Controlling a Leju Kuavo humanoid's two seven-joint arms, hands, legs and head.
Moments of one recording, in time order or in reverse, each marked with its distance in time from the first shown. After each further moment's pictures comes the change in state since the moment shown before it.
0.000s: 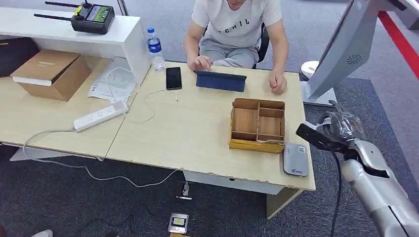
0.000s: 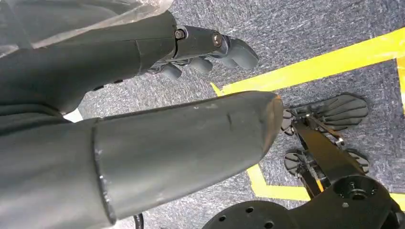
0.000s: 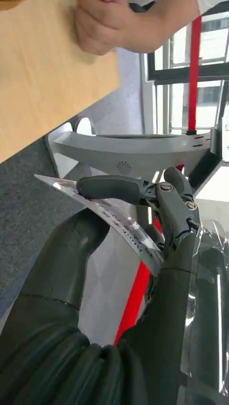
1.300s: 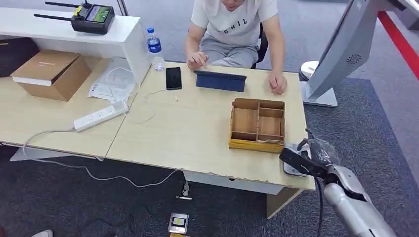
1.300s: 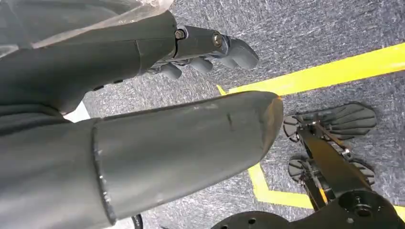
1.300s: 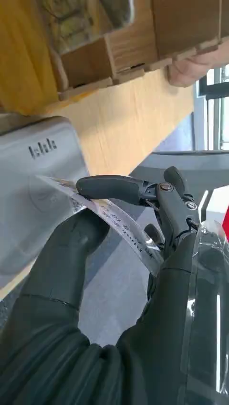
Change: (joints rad) left arm -0.001 0.006 0.000 0.000 0.027 0.021 0.036; right arm 0.153 0.054 0.005 -0.053 -0.093 0.046 -0.004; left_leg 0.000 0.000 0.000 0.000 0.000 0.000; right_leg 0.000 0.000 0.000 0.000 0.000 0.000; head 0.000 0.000
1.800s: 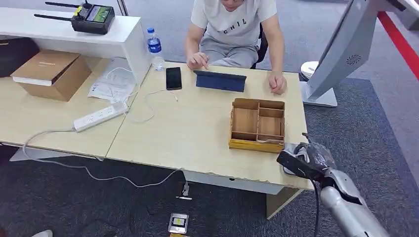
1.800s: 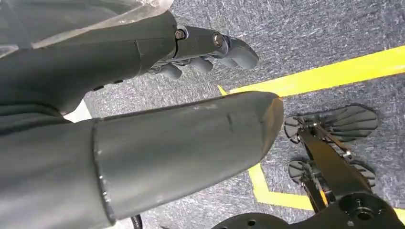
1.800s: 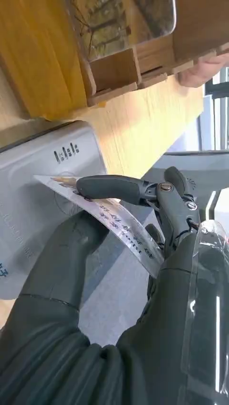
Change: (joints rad) left arm 0.000 0.000 0.000 0.000 0.006 0.008 0.008; right arm 0.015 0.018 0.001 0.026 -0.010 -0.022 -0.014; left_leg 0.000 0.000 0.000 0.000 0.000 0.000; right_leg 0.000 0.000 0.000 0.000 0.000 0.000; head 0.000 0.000
